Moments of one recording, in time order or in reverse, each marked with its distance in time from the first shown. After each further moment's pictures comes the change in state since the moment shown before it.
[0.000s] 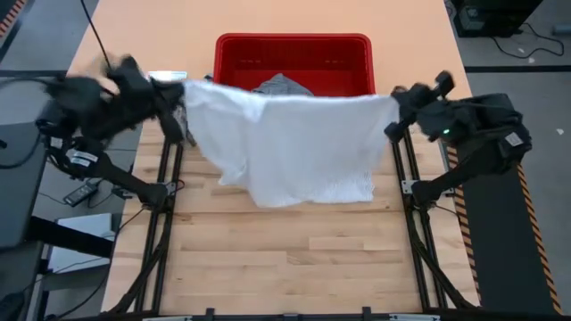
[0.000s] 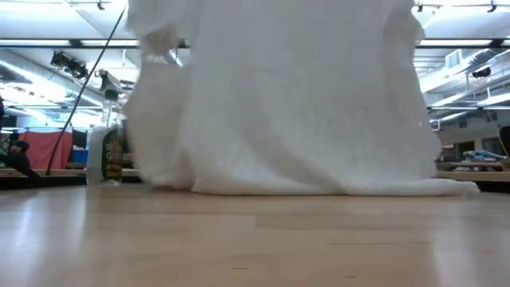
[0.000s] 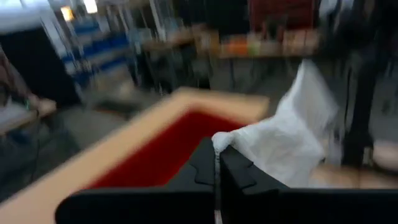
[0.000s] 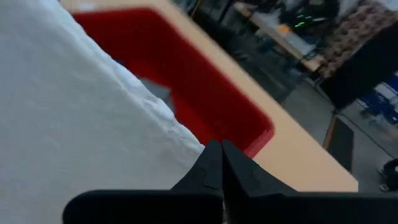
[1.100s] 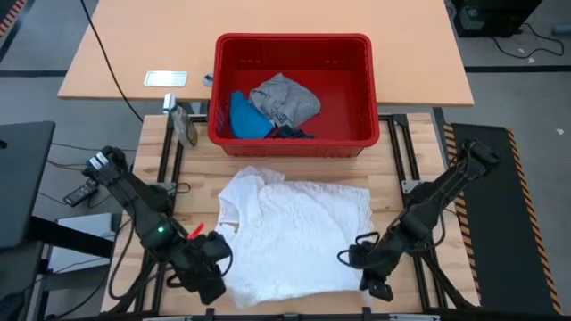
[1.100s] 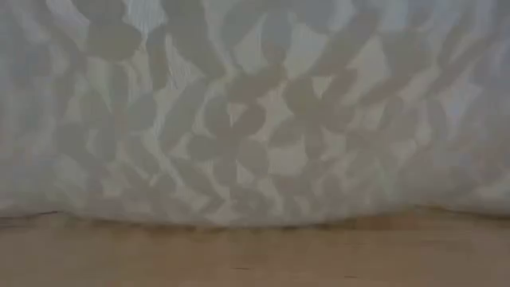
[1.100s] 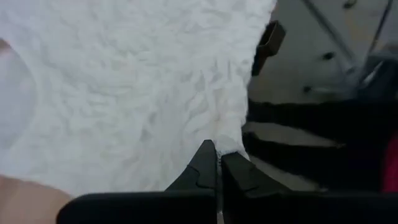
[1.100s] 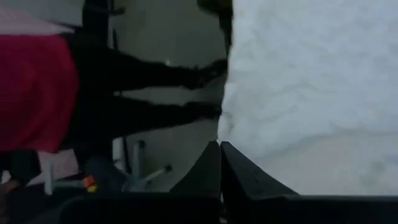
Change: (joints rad) left arm -0.614 0.232 -0.820 0.125 0.732 -1.455; right arm 0.624 0.141 -0.950 1.039 -1.266 0.837
